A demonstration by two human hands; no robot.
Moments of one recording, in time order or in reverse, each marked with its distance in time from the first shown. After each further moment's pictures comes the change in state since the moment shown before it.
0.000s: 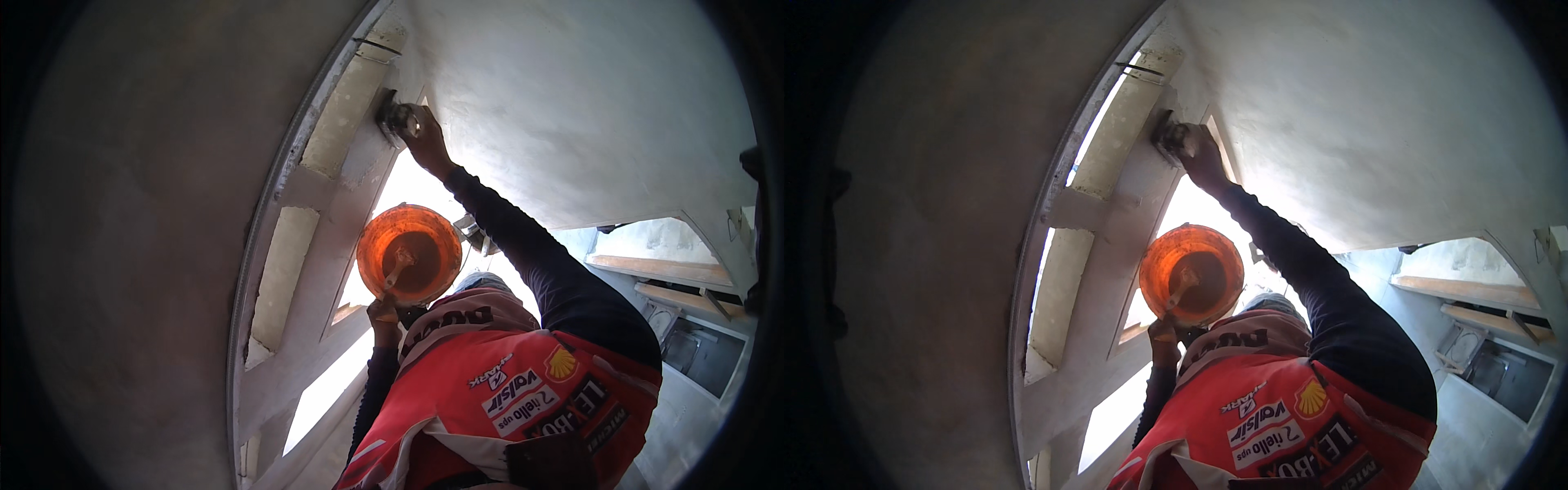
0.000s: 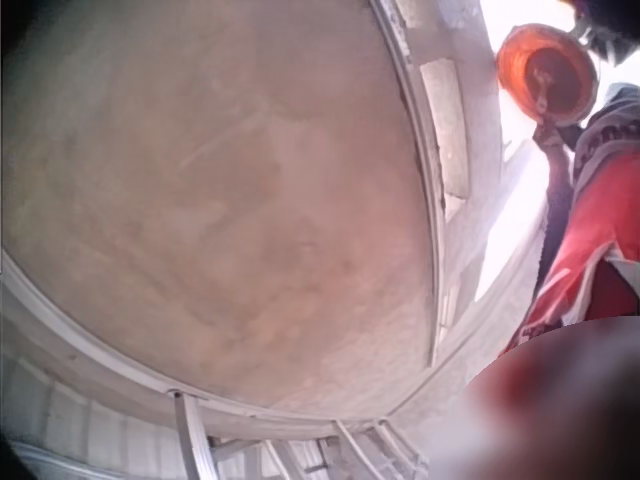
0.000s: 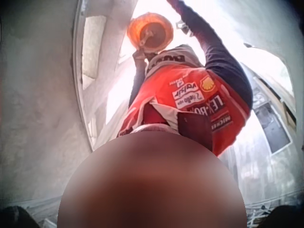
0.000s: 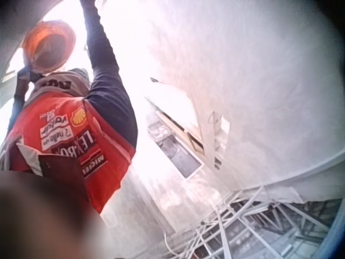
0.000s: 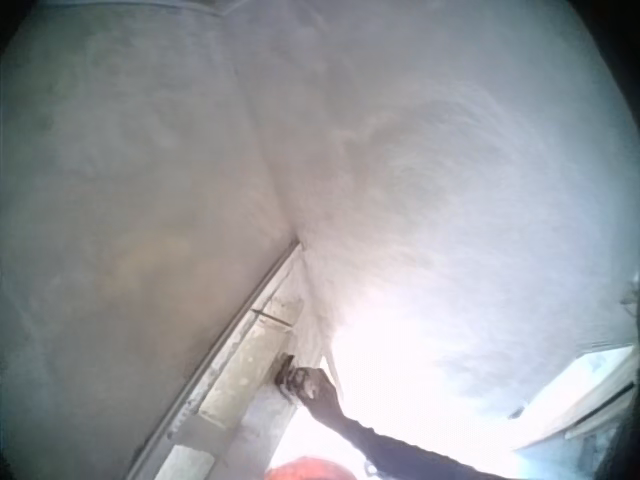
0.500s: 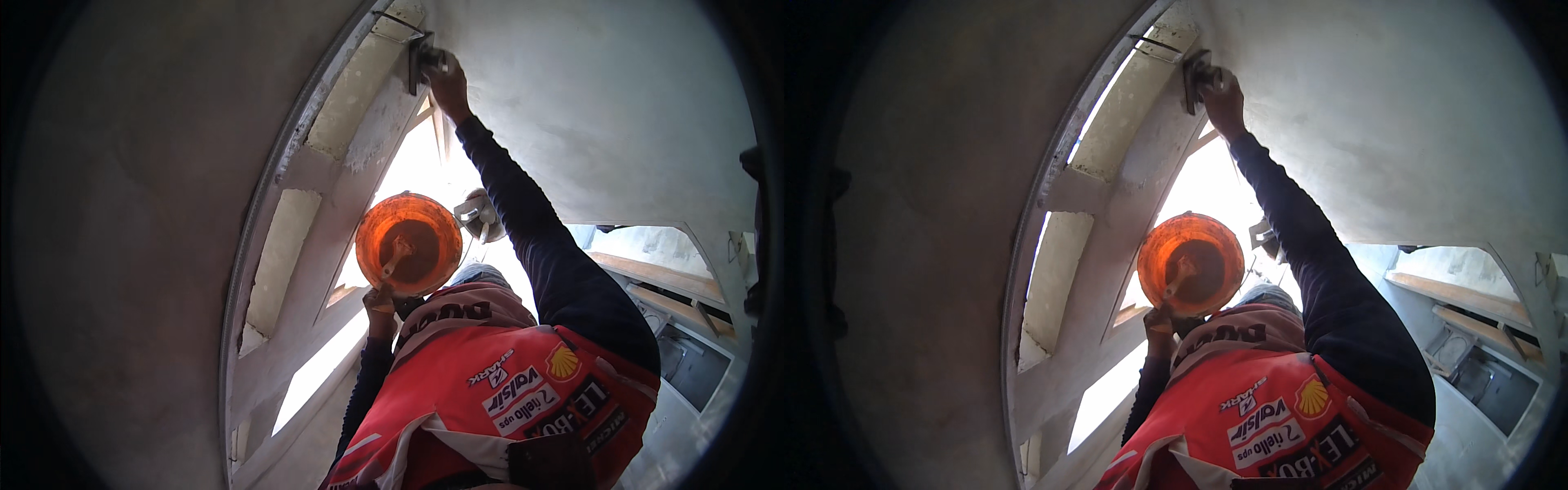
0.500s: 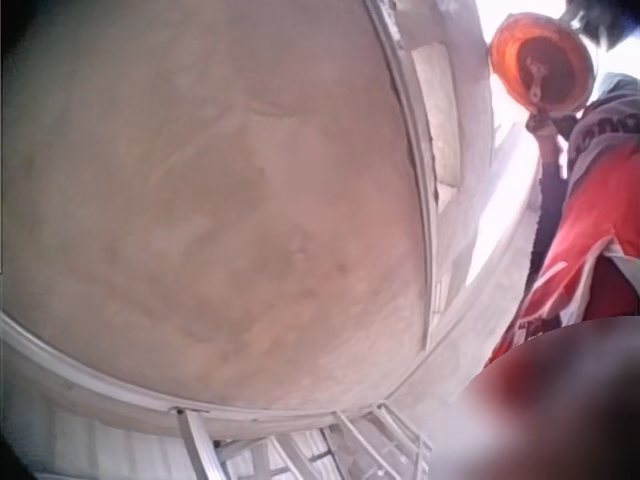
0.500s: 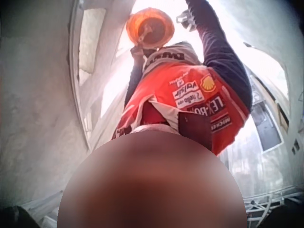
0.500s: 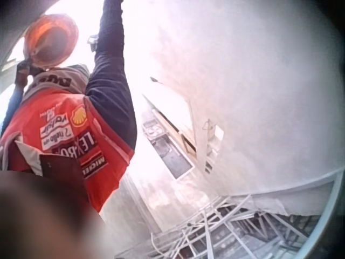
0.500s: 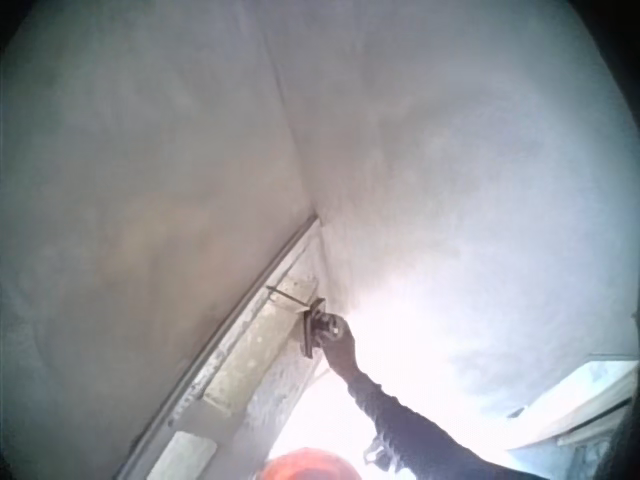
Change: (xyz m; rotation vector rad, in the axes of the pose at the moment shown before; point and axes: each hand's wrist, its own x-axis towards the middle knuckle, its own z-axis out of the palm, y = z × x) left_hand -0.010 0.003 -0.002 0.143 0.021 0.015; right_hand 0.031 0.010 -0.006 0.122 0.141 0.111
